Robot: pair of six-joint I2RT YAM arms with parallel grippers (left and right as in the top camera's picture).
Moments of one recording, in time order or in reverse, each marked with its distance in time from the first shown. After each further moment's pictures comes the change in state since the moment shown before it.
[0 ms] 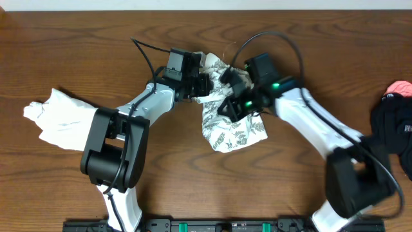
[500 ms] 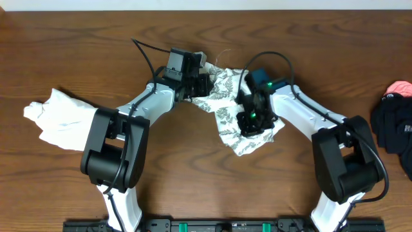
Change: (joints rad) left arm 0.000 0.000 0.000 -0.003 0.004 0.000; right arm -0.048 0.090 -0.006 -0.283 0.279 0.103
